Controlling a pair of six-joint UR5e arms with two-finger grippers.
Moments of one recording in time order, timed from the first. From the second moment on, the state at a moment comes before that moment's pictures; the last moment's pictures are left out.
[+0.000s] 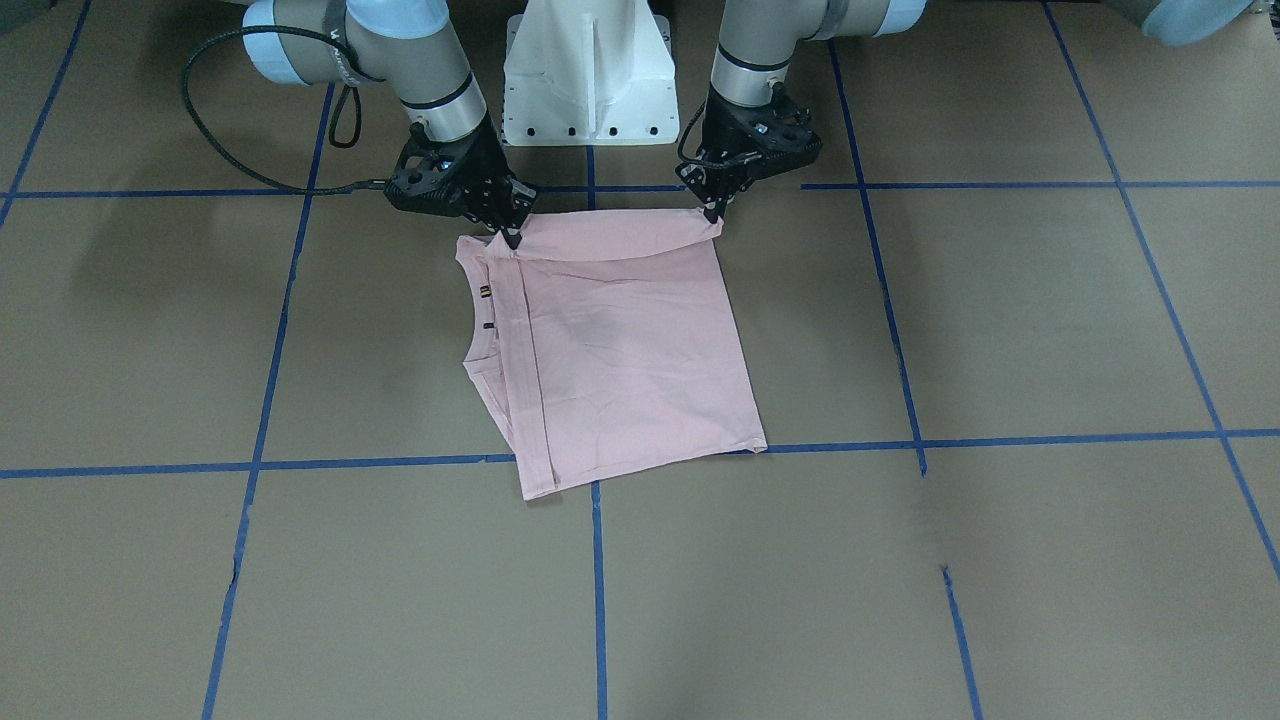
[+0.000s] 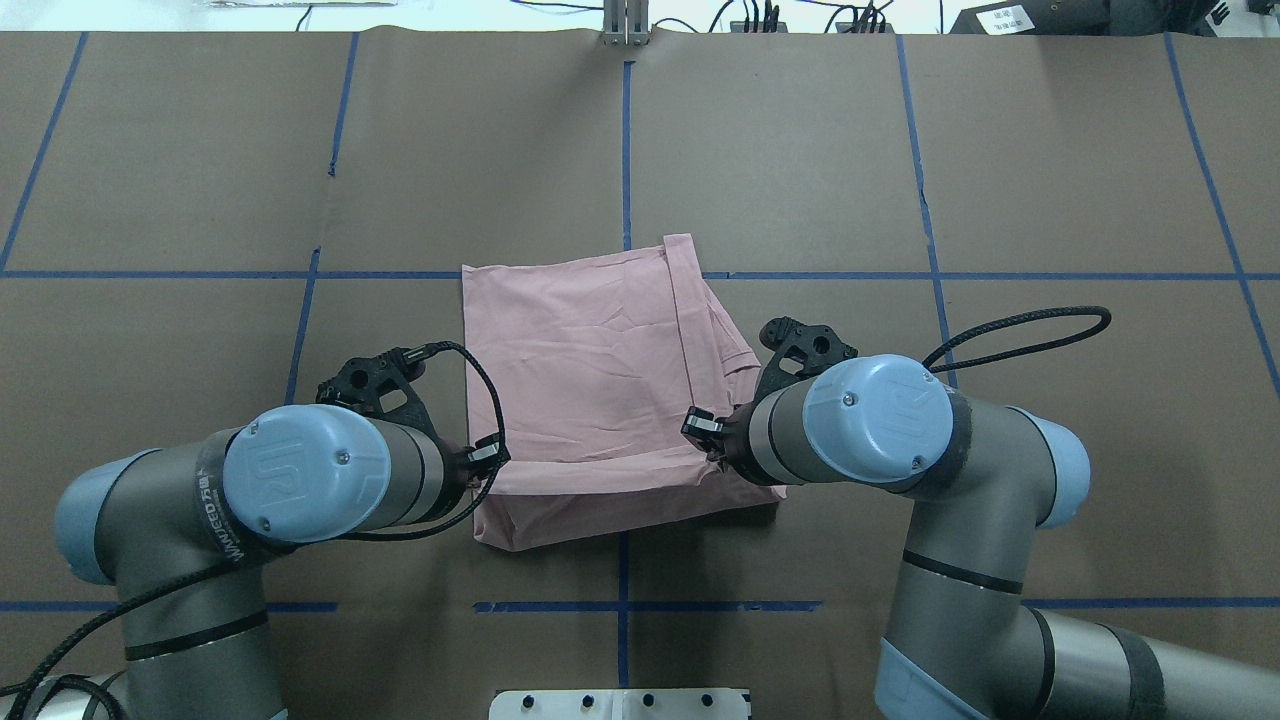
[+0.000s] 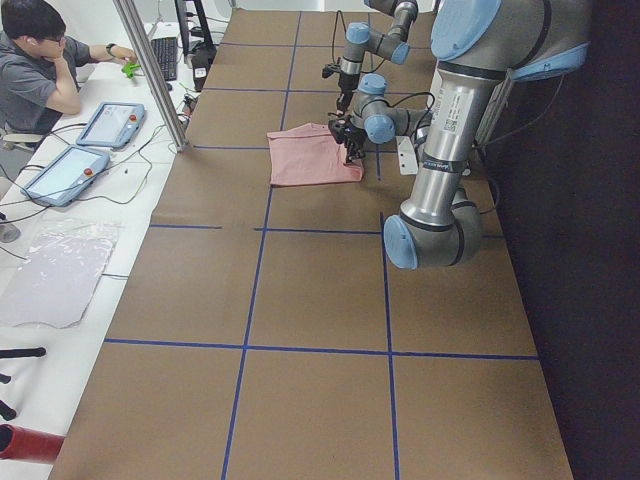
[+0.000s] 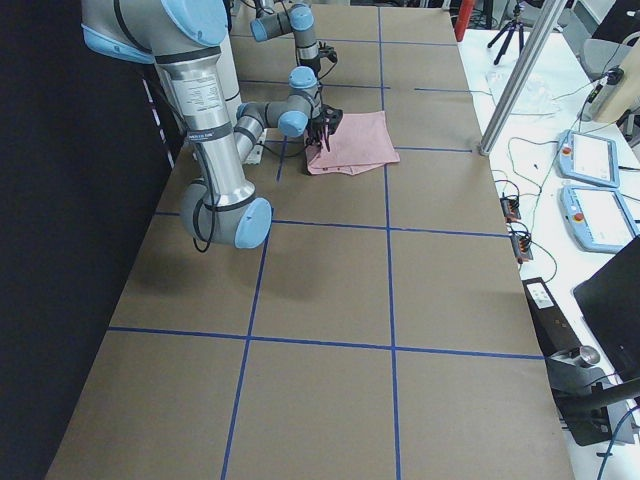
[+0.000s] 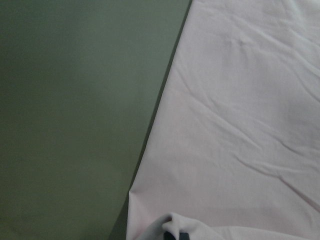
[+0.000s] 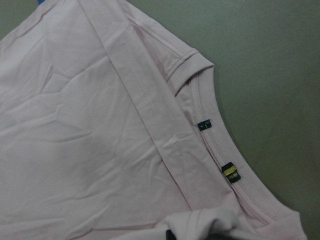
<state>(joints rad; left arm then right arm) -0.34 -1.97 -2.03 -1.60 -1.64 -1.80 0.39 -1.14 1.91 -1.36 1.73 1.72</state>
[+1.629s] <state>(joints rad) -0.71 -2.19 -1.49 -1.97 -1.65 -1.55 0.74 -0.60 0.99 -0.98 1.71 1.50</state>
